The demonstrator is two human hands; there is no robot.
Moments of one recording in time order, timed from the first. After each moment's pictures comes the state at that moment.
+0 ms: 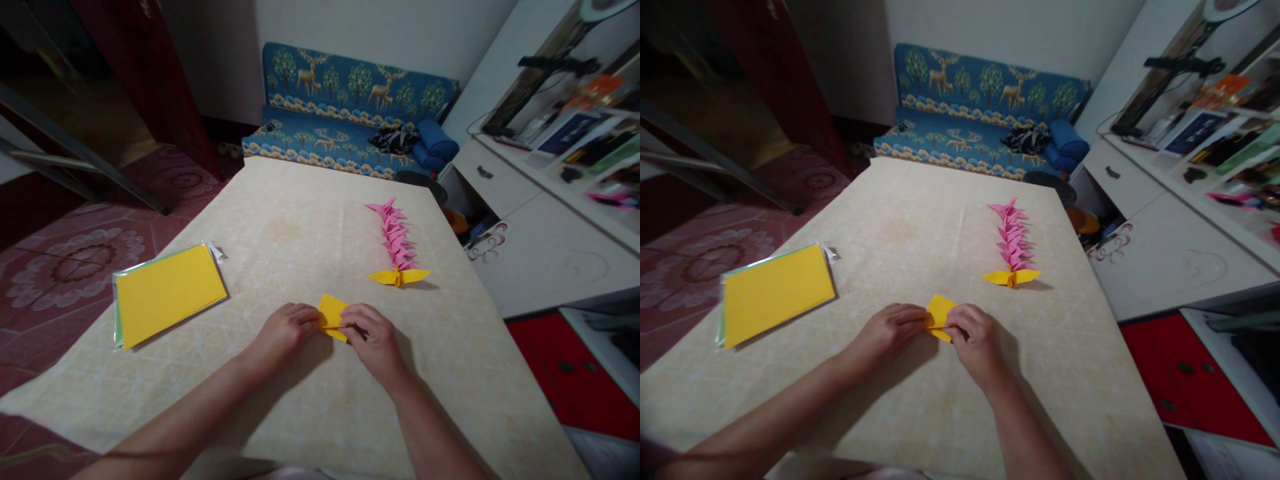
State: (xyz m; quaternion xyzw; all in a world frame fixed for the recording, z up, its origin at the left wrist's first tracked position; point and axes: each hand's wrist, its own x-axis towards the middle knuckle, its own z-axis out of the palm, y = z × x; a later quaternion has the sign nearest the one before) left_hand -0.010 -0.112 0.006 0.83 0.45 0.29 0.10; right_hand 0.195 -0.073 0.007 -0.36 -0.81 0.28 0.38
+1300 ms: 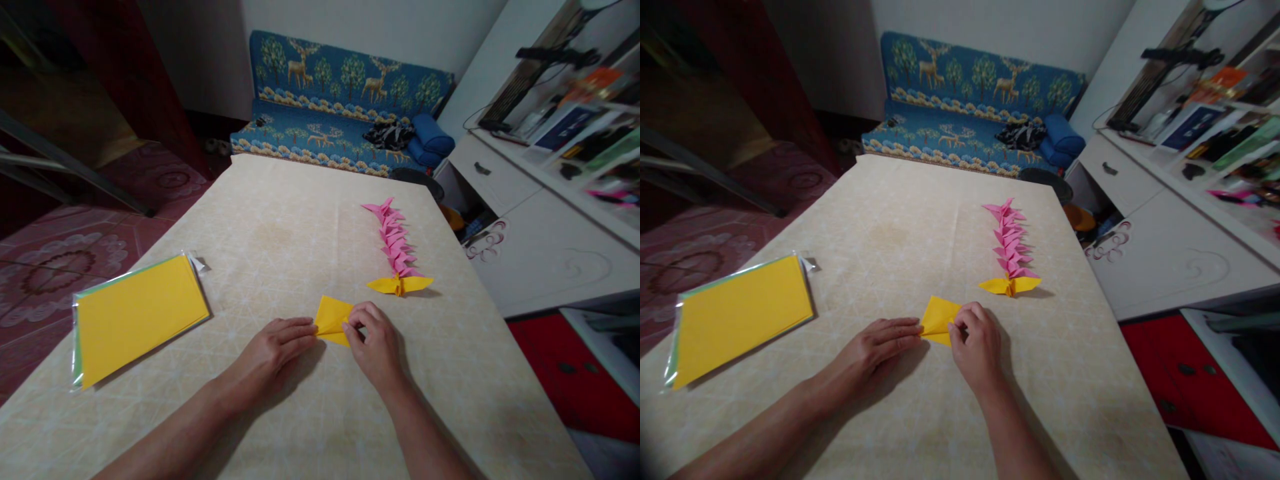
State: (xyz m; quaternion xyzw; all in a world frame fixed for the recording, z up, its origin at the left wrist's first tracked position) left_hand -0.026 -0.114 0.005 0.85 0.41 0.30 0.16; right_hand 0.189 -0.059 0.009 -0.52 -0.79 0.17 0.29
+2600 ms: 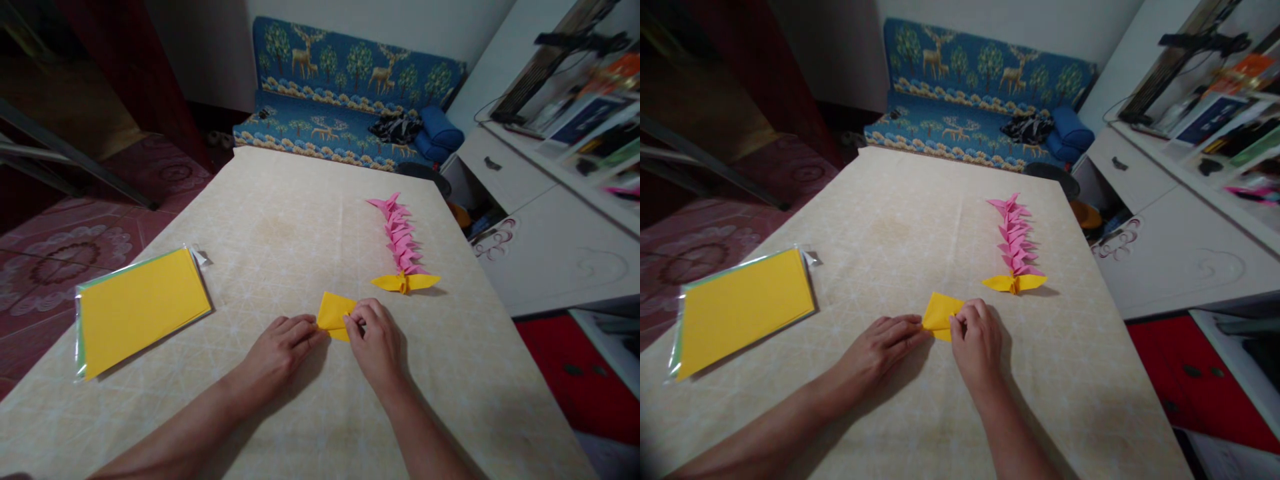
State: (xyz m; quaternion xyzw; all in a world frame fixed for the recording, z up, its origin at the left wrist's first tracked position) left_hand -0.016 -0.116 0.003 0.87 0.43 0.22 0.10; right_hand 0.183 -0.061 0.008 -0.55 -0.79 0.10 0.26
